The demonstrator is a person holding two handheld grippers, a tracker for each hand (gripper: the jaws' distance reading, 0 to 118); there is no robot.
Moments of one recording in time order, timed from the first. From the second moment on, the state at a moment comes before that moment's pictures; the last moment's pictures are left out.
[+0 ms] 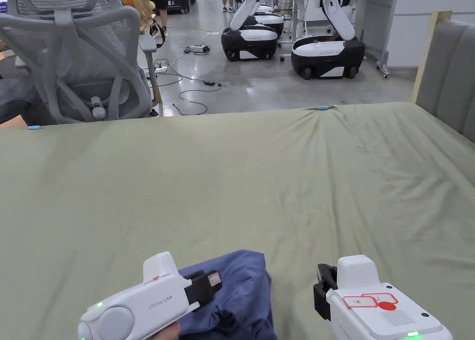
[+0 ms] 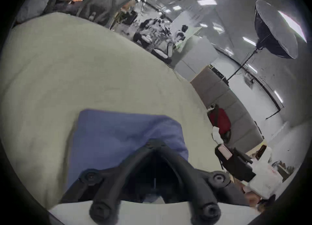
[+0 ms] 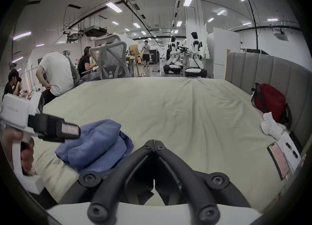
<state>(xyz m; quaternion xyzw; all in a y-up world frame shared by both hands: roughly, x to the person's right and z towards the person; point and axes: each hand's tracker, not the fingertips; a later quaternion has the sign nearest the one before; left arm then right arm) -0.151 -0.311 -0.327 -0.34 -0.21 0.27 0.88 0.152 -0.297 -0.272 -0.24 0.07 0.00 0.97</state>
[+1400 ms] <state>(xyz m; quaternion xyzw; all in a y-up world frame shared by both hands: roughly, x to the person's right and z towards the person) -0.208 -0.364 -0.356 -0.38 -0.23 0.38 0.81 0.062 -0.320 -0.329 -0.33 0.18 0.02 0.93</state>
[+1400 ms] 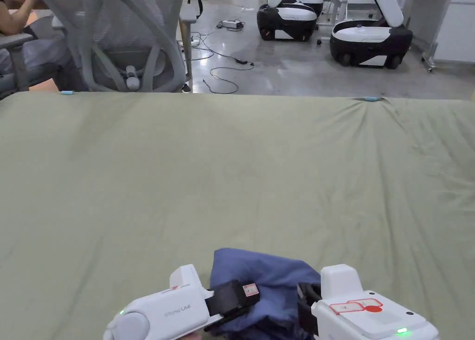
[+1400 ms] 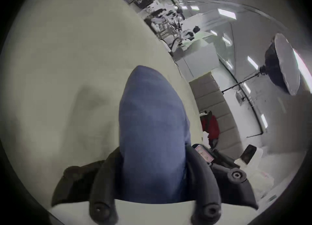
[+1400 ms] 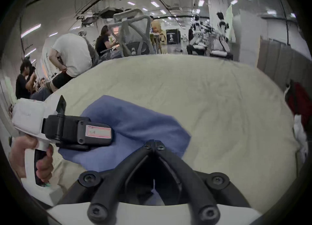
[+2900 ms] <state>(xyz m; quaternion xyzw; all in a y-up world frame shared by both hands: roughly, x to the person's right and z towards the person) -0.499 -0.235 -0.274 -0.24 0.06 0.14 0.96 -0.126 -0.259 -0.326 -0.25 0.26 0.03 0.93</state>
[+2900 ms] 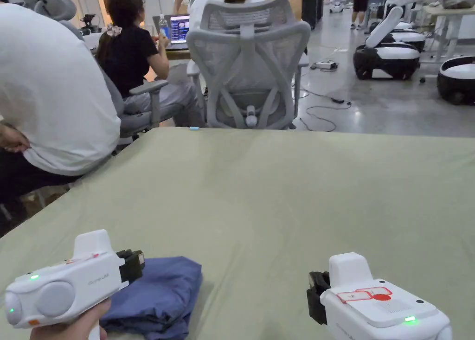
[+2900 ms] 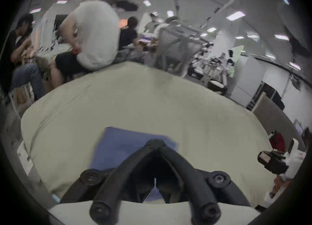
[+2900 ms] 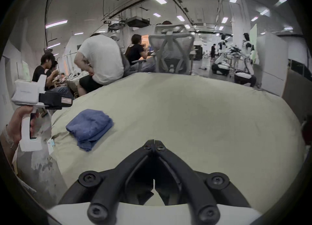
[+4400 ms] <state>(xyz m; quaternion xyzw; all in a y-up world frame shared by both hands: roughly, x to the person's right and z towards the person) -0.140 -0.119 -0.245 -0.01 -0.03 -0.02 1.00 0.125 -0.128 -0.277 -0.06 0.03 0.07 1.00</state>
